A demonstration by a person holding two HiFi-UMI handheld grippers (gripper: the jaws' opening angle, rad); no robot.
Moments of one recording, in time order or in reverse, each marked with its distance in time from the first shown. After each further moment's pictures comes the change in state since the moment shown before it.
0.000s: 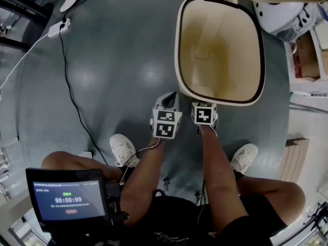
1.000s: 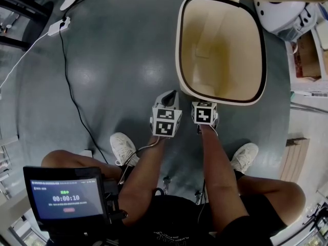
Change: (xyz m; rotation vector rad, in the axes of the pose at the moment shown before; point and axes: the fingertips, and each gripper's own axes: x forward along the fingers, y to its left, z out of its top) left arm -0.001 -0.001 0.003 -0.020 -0.003 -0.005; right arm -0.001 -0.002 0.000 -0.018 -0.008 -0.015
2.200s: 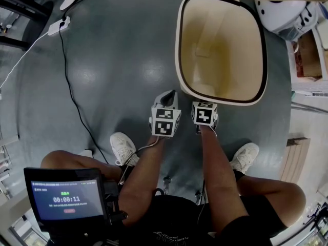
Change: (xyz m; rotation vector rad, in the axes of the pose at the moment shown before) left arm -0.002 0.004 -0.004 -0.008 0.016 0.005; right arm -0.002 0.001 0.000 0.051 -0.026 -0.010
